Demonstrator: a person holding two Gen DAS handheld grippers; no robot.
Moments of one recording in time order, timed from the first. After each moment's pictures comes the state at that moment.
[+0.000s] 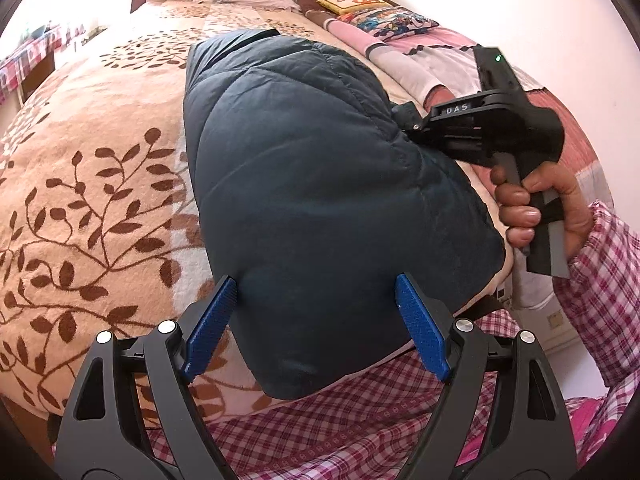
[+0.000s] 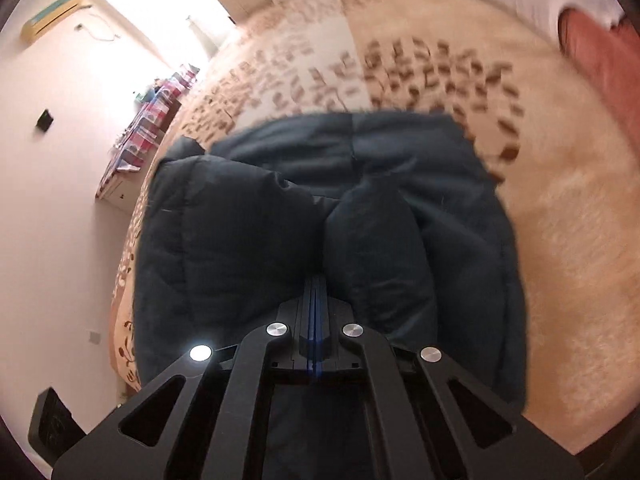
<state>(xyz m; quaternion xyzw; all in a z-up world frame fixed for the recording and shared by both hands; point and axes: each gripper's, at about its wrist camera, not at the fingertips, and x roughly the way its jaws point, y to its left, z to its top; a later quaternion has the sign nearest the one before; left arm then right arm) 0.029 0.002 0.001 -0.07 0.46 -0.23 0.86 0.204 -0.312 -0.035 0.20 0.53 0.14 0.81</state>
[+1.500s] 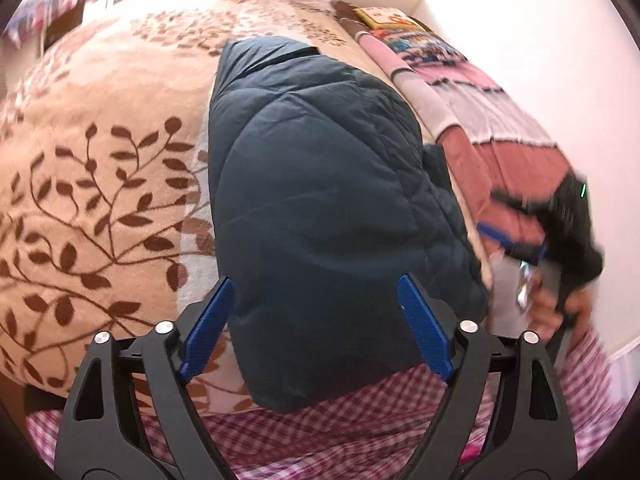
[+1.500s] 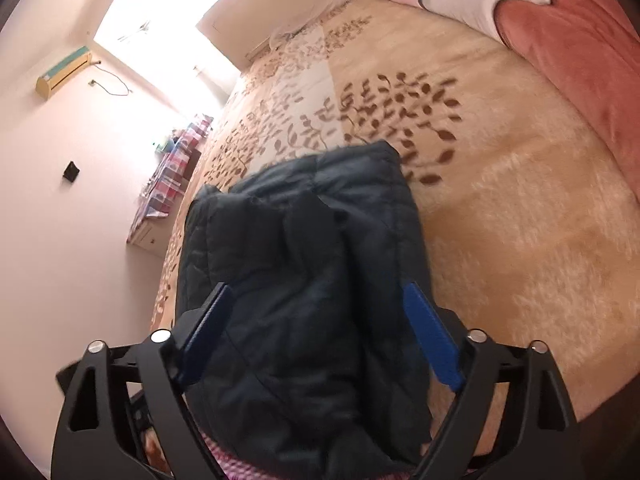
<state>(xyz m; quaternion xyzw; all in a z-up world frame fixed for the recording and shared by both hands) 0.054 0.031 0.011 -0.18 0.47 -0.20 0.84 0.121 -0.388 0.009 0.27 0.47 0.14 0.83</state>
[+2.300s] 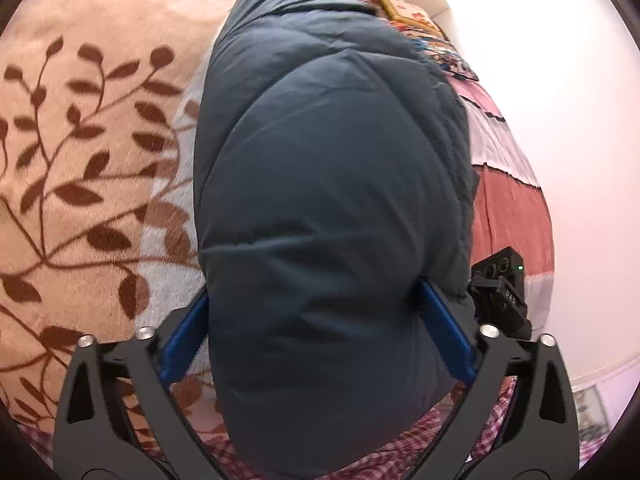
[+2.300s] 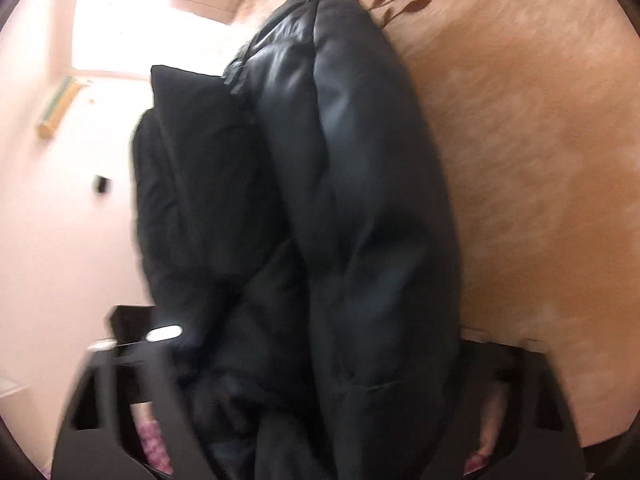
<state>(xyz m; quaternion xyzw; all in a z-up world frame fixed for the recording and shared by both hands) 0.105 0.034 -0.050 -0.28 0.51 -0.24 0.78 0.133 -0.372 -0.100 0.41 0.53 0.22 0.71</state>
